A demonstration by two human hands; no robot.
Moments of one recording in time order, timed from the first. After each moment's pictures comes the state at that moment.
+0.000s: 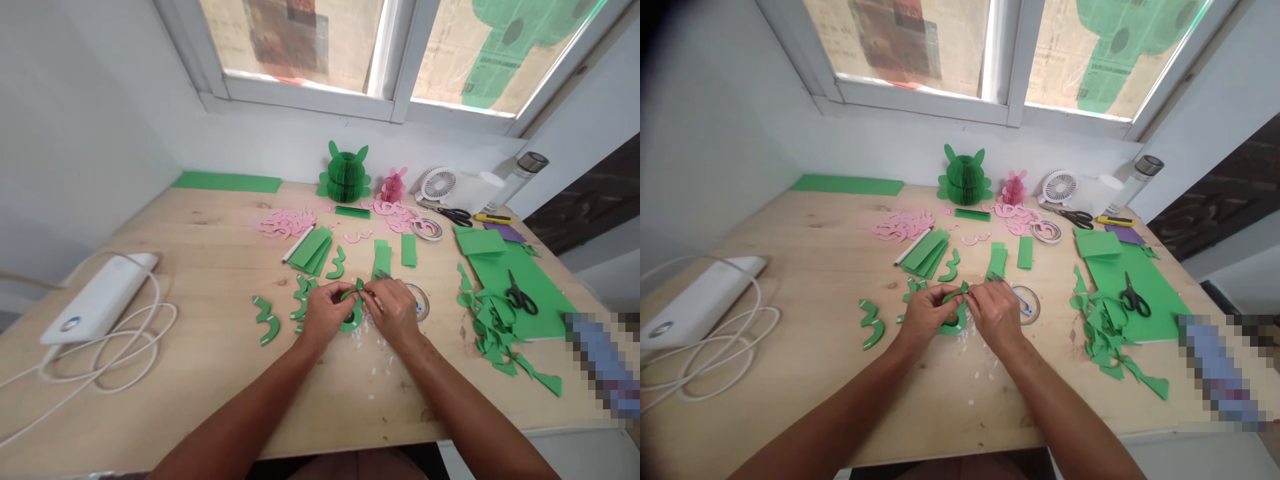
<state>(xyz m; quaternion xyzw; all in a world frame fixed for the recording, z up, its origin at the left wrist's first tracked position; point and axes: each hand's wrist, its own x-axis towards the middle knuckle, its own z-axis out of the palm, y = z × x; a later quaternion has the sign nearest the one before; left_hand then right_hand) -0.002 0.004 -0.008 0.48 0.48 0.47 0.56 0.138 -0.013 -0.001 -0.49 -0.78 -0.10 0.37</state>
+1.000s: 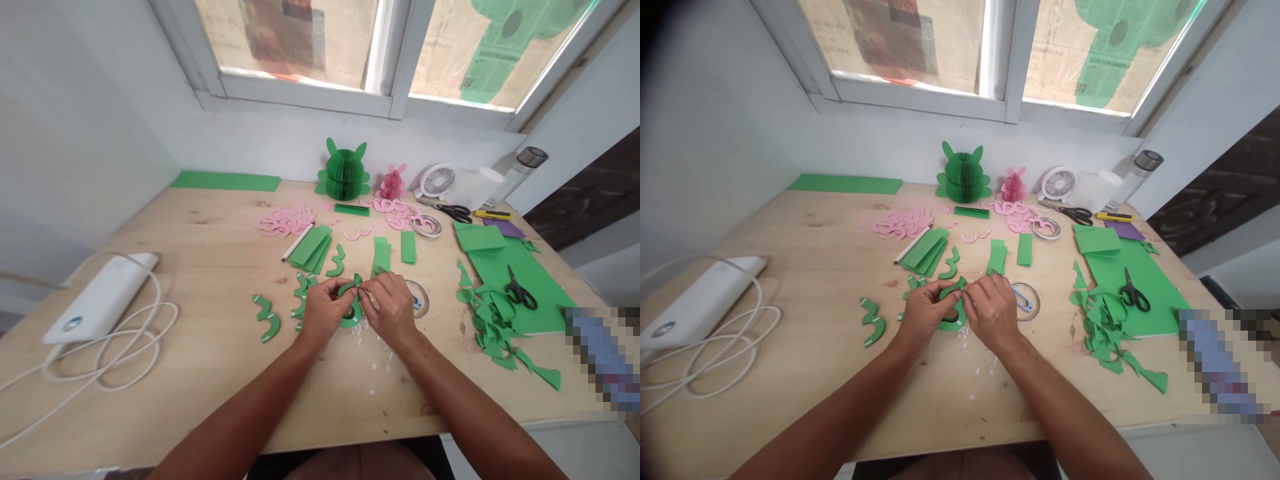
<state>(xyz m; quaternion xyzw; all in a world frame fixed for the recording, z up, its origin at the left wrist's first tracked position) -0.003 0.002 -0.002 0.45 0.49 0.47 0.57 0.133 -0.016 0.004 -0.49 -0.78 -0.09 0.36</state>
